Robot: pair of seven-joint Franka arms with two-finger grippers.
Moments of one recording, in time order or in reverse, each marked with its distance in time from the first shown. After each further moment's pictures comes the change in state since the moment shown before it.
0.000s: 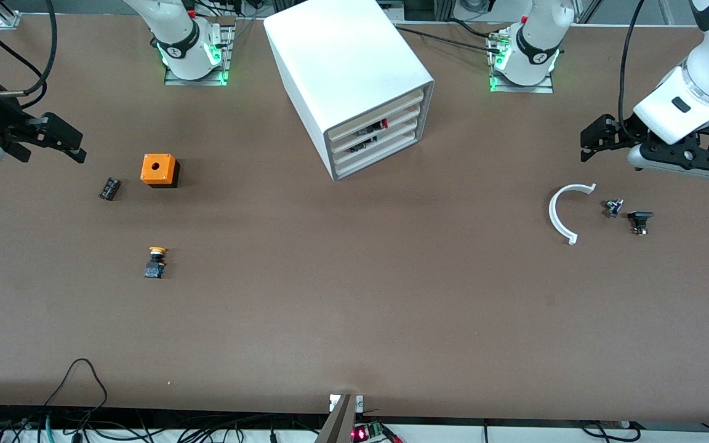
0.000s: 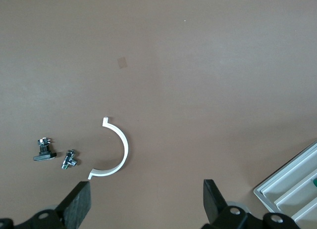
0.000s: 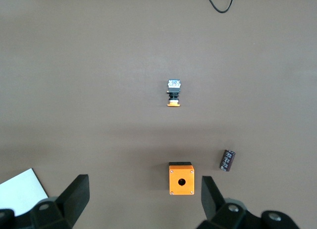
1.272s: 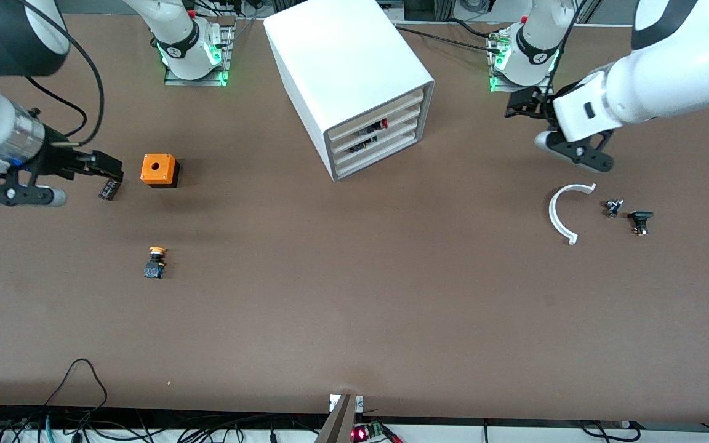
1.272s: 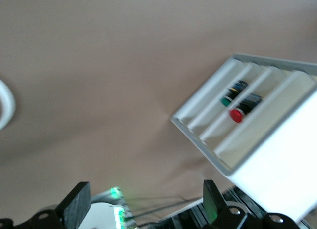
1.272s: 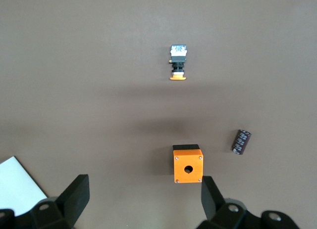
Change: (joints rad) left arm -0.017 0.080 -0.098 -0.002 -0.327 -0.272 0.000; right arm 0.013 0.125 0.005 -0.076 -0.005 0.010 0.044
